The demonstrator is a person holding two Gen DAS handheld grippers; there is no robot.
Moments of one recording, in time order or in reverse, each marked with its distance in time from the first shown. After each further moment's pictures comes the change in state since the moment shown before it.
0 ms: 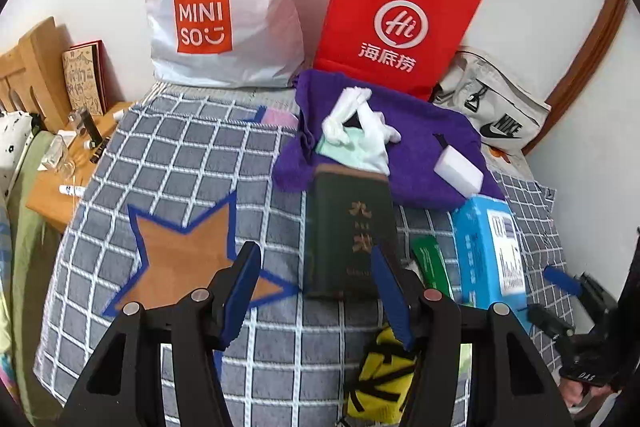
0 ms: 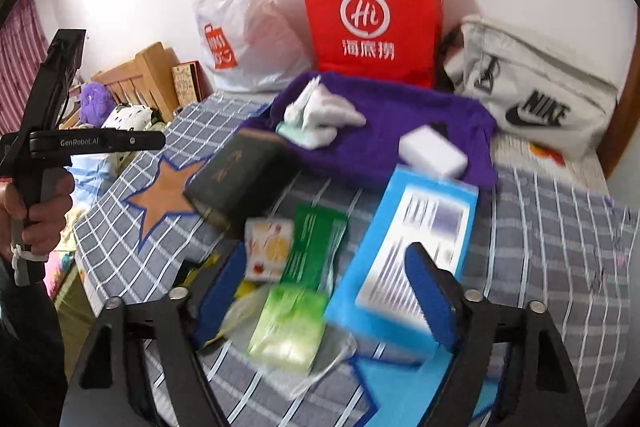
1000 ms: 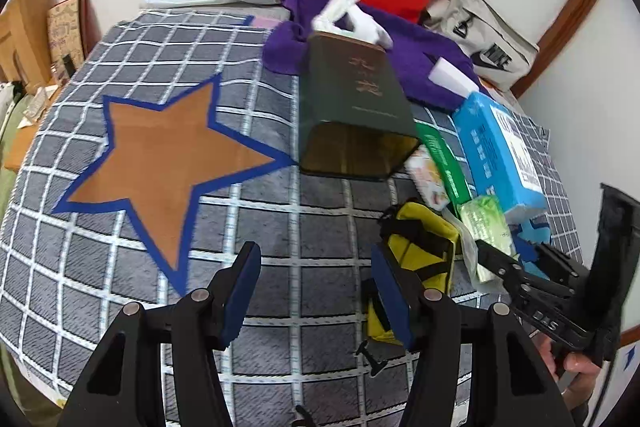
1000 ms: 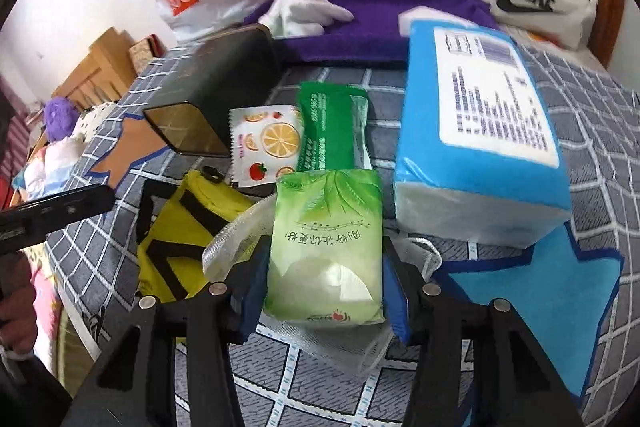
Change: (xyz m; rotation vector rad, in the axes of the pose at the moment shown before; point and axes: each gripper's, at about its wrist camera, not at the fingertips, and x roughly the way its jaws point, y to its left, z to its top) left arm 0.031 0.006 -0.092 0.041 0.117 -0.059; right arm 0.064 0.026 -0.064 0.122 0.066 -0.064
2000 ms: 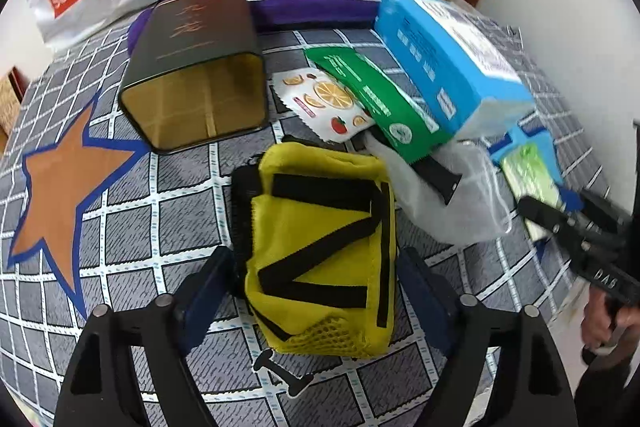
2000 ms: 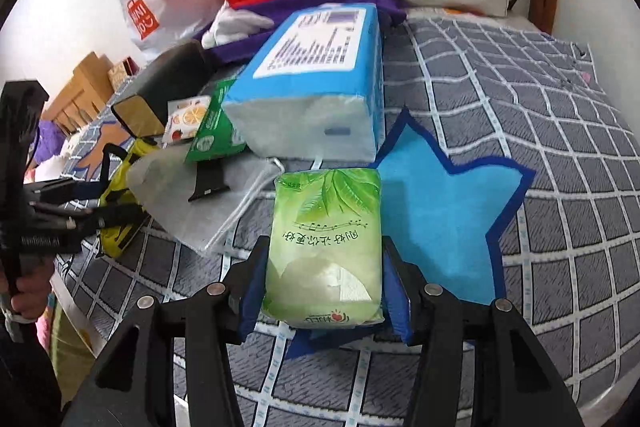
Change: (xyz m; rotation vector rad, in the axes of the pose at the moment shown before) left arm 0.048 -0.085 -0.030 0.308 0.100 0.039; right arm -0.036 -0.081 -0.056 0.091 -0.050 -0.069
